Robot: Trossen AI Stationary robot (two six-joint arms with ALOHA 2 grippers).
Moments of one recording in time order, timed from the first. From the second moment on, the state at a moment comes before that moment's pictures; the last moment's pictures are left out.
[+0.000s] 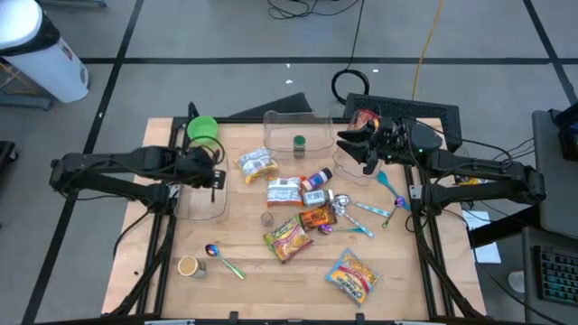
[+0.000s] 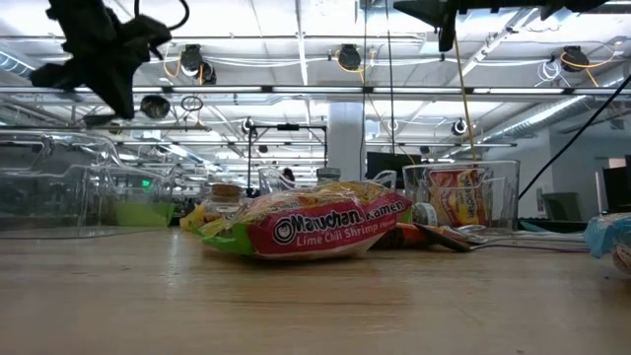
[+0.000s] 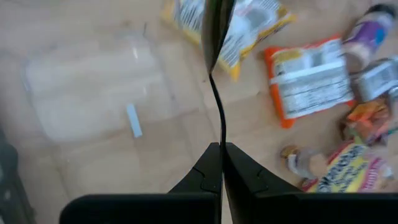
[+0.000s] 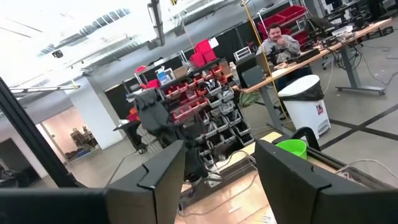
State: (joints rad) left arm 0.07 0.92 0.87 -1.07 -0.18 -1.25; right arm -0.26 0.89 0.72 0.34 -0.06 0.48
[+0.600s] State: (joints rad) left arm 0.14 0.92 0.69 -1.00 -0.08 -1.31; right arm -0.26 0.90 0.72 0.29 -0.06 0.47
